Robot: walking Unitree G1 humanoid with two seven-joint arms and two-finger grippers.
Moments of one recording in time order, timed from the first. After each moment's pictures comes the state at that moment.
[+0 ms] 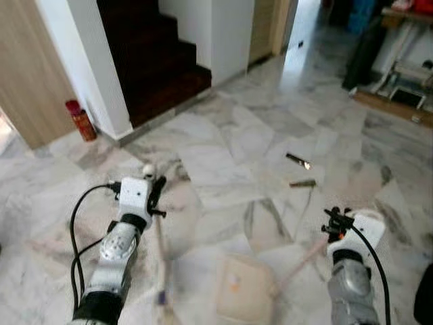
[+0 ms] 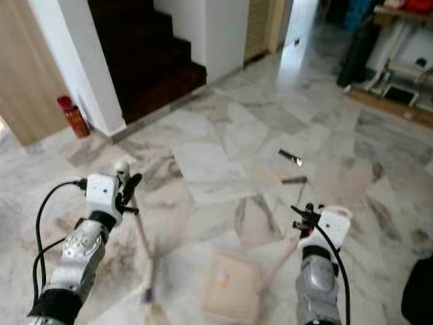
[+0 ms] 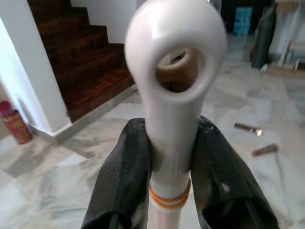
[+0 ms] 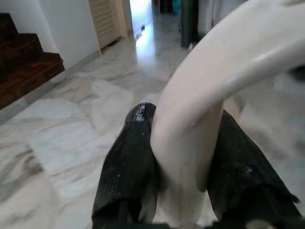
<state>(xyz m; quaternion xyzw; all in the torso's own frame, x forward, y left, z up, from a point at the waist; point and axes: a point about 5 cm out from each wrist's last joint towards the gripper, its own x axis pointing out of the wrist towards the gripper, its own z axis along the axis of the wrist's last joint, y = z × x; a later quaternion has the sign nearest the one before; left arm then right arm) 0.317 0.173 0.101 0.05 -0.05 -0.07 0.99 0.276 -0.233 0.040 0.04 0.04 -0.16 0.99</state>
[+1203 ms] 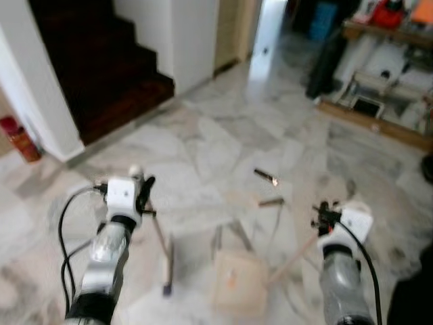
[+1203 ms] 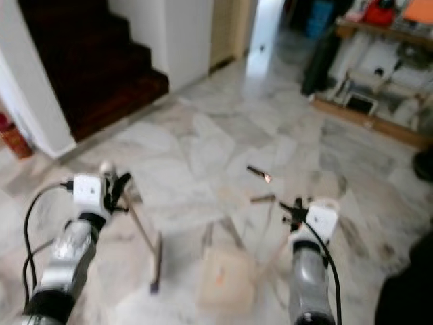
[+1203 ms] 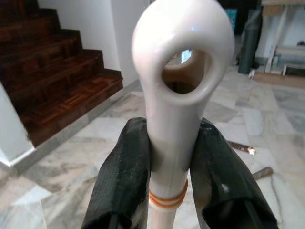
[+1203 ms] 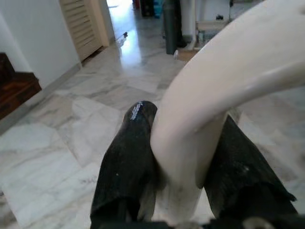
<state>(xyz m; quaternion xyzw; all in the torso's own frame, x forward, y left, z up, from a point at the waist) 0.316 0.190 0.103 0.06 -0.05 -0.04 1.00 0.285 -0.213 0.044 0.07 0.03 -0.14 0.99</state>
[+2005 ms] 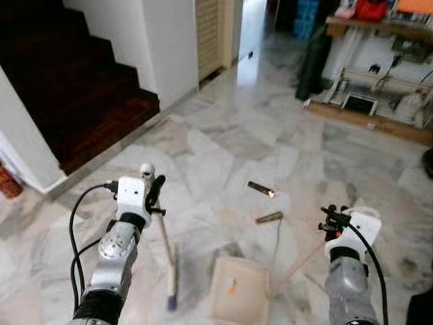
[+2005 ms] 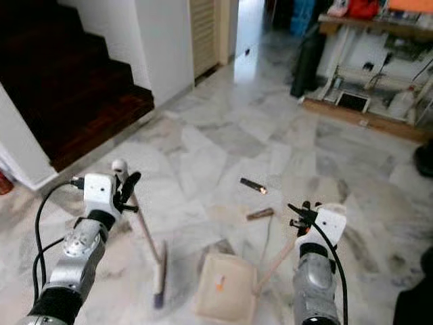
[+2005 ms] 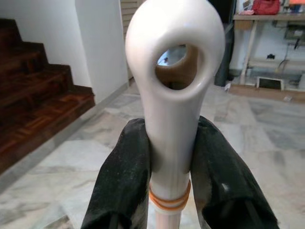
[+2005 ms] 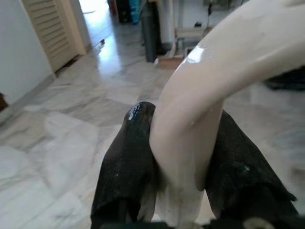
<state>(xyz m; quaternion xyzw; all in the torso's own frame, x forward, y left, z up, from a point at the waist) 0.316 0.175 0.100 0.04 -0.05 -0.07 1.00 0.279 -0.228 0.040 0.05 0.04 -0.16 0.98</state>
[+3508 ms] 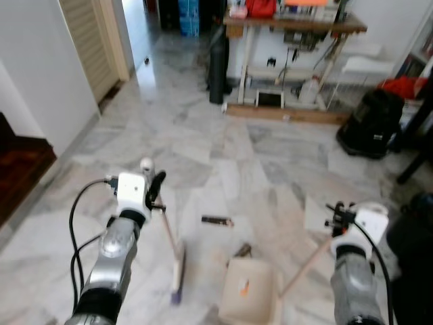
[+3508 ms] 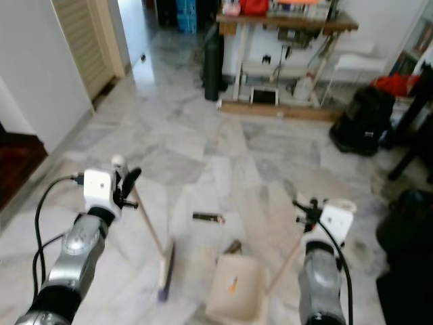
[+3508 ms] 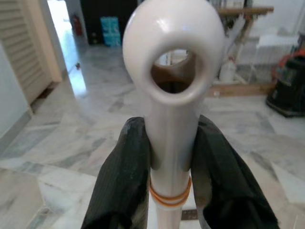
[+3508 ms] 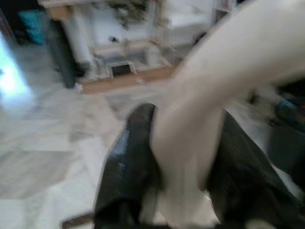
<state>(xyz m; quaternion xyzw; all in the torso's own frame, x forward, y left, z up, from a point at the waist) 0.317 0.184 0.102 0.05 -0.05 -0.06 1.00 0.287 -0.216 0.045 0.06 0.02 -0.16 0.99</state>
